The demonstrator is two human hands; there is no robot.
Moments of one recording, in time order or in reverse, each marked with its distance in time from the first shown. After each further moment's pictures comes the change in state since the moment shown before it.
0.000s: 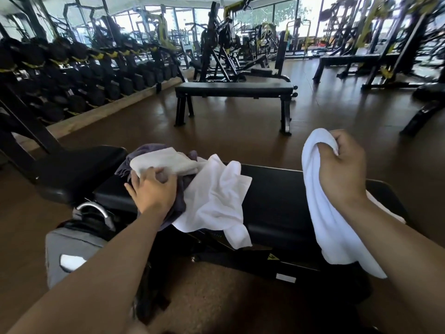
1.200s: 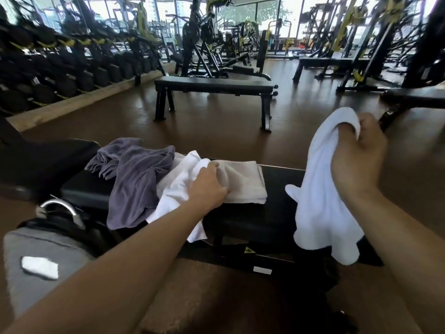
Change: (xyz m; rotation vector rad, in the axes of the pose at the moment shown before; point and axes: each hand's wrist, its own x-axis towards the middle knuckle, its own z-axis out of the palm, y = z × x) left_hand -0.082 0.112 0.065 -0.007 -0.525 0.305; right_hand 0.011 -0.021 -0.054 0.028 0.198 0.065
